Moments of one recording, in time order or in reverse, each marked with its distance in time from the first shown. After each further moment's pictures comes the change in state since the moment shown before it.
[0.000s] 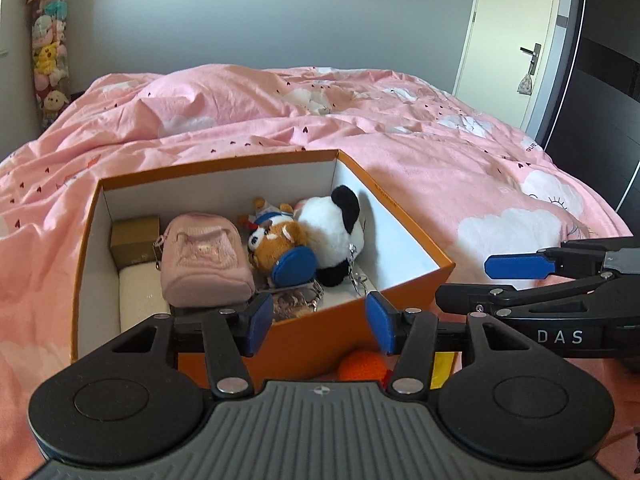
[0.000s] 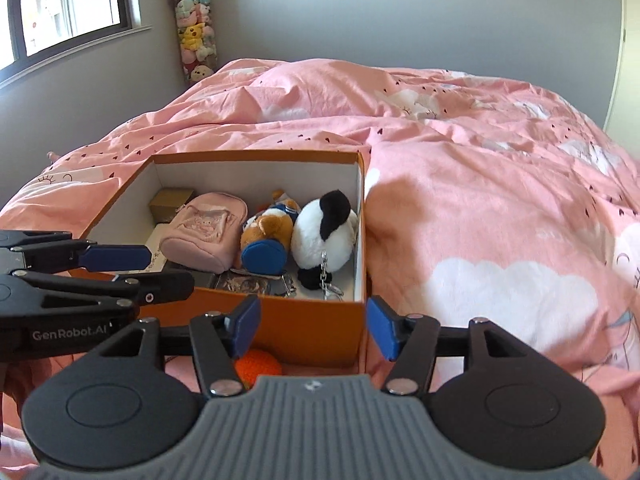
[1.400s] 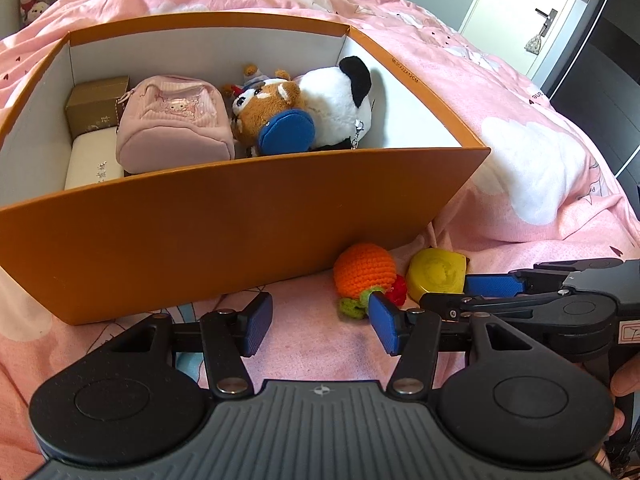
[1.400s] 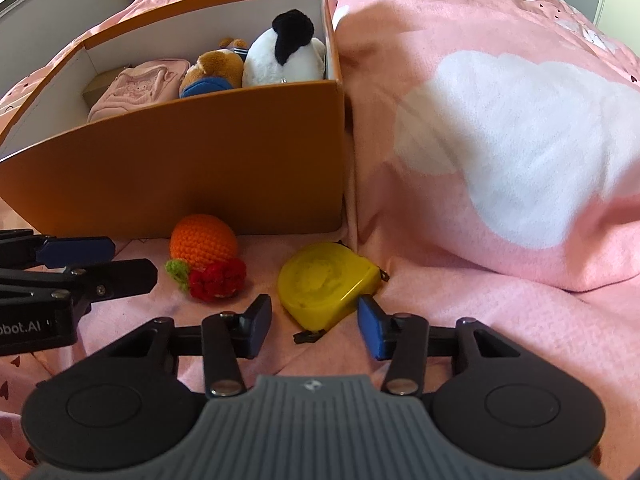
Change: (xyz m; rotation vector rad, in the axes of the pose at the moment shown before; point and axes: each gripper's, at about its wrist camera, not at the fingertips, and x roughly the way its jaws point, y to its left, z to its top) left arm 0.048 0.013 -0.056 -0.096 0.225 -0.079; right arm 0.080 -0.015 -0.068 0.095 0.302 -0.056
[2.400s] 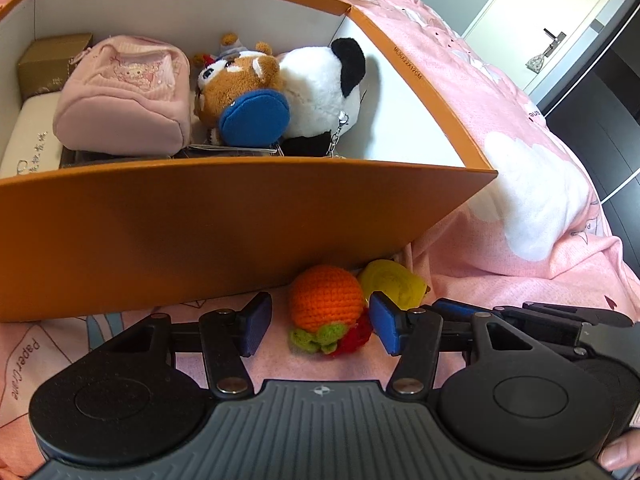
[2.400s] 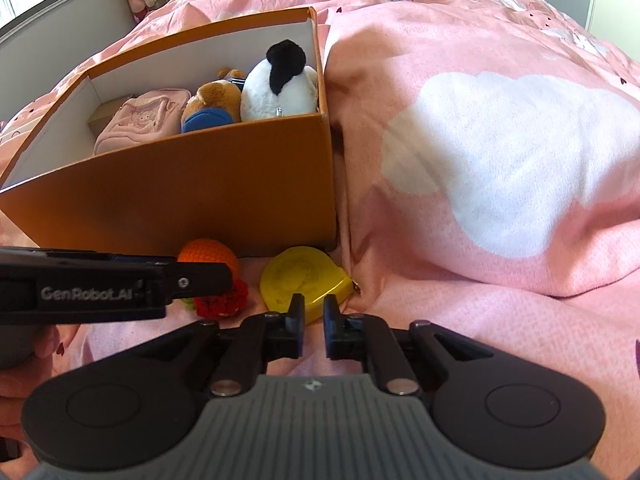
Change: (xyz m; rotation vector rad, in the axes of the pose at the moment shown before) left arm 0.044 -0.005 0.017 -0.128 0.055 -0.100; right arm -0.016 -0.005 -0.003 0.026 -0.077 0.019
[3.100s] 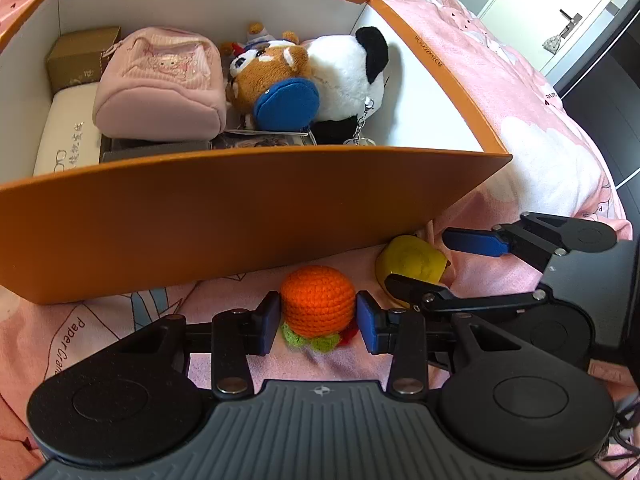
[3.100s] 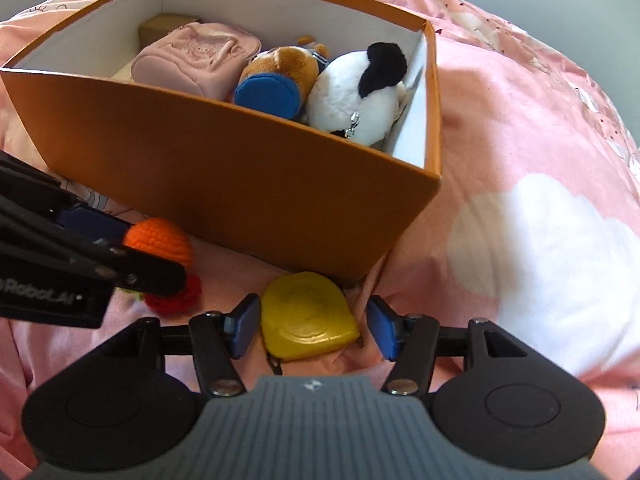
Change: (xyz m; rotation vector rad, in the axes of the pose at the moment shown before) left arm -0.018 0.011 -0.003 0.005 0.068 0.059; right arm 0.032 0.035 0.023 -0.415 0.064 -0.045
